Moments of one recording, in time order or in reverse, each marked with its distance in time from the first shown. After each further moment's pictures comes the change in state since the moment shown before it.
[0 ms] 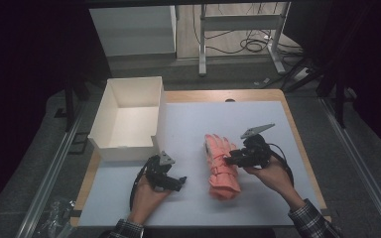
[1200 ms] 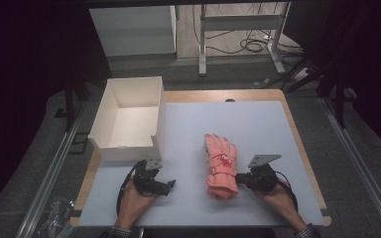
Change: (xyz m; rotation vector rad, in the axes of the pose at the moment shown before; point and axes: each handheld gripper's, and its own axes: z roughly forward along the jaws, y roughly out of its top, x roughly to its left) left arm 0.012 -0.027 -0.024 -0.014 0.015 -0.040; right arm 0.001 -0.087 0.026 -0.022 -0.052 -0.068
